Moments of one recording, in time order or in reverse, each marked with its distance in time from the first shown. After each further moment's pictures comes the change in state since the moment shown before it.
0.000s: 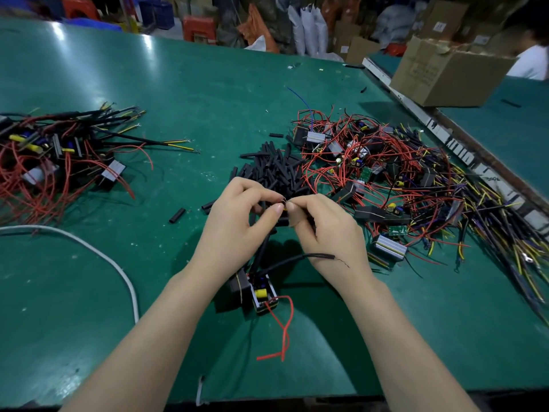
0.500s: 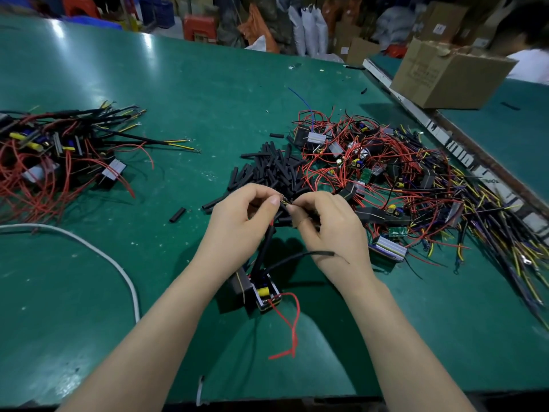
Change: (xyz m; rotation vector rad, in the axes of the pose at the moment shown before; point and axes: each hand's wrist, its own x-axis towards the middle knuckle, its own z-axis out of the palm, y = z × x) left_hand 0.001 0.003 0.003 -0.221 0.001 -0.189; right_hand 0.002 0.005 0.002 0.018 0.063 -0.004
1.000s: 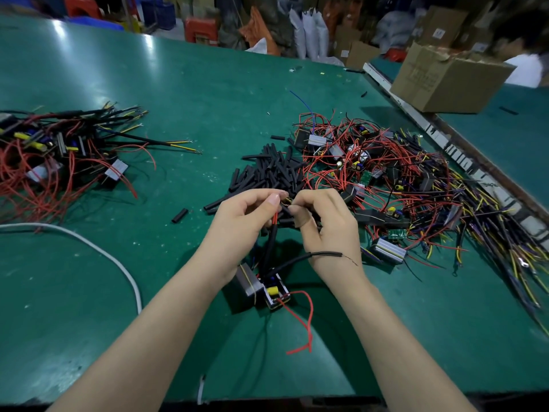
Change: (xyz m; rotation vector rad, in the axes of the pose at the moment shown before) left_hand 0.000 0.003 0.002 -0.394 -0.045 -0.213; right_hand 0.000 -0.009 0.005 0.177 0.083 0.015
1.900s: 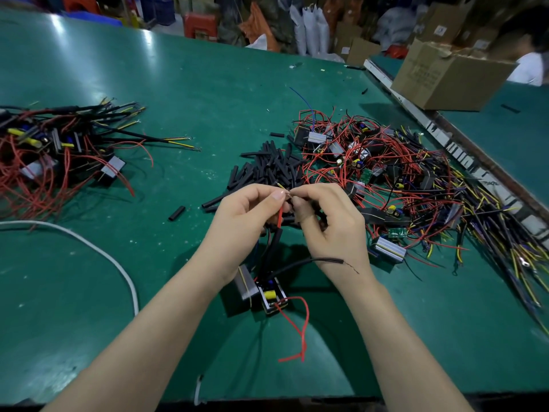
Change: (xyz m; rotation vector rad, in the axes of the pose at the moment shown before) left_hand -0.003 0.007 0.004 -0.052 -0.044 0.079; right_hand 0.007 0.003 -0.005 0.071 0.022 -0.155
